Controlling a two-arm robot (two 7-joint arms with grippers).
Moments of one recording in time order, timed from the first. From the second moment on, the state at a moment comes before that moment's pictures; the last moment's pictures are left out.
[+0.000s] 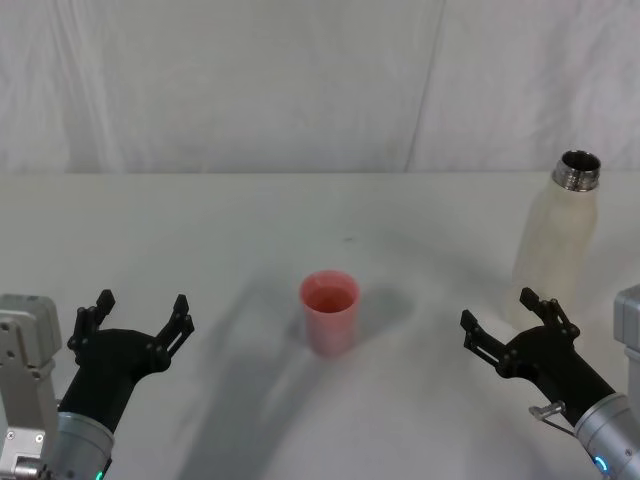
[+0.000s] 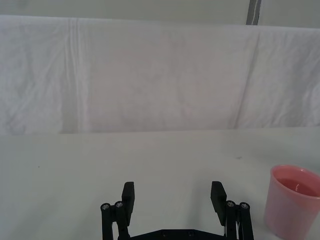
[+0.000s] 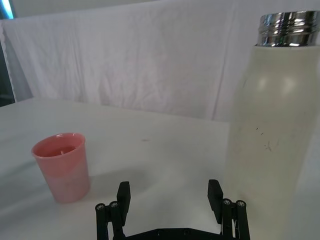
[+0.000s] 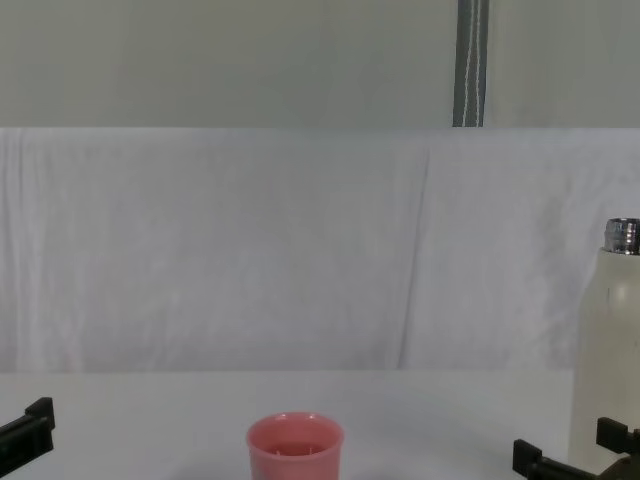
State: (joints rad) left arm 0.27 0.24 0.04 -1.85 -0.25 -0.02 -0.02; right arm -0.04 0.24 -0.21 -1.59 0.25 -0.08 0.29
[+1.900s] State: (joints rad) left arm 0.27 0.24 0.04 -1.85 -0.25 -0.02 -0.02; right arm -0.03 0.23 -0.22 -1.54 0.27 -0.10 0.27
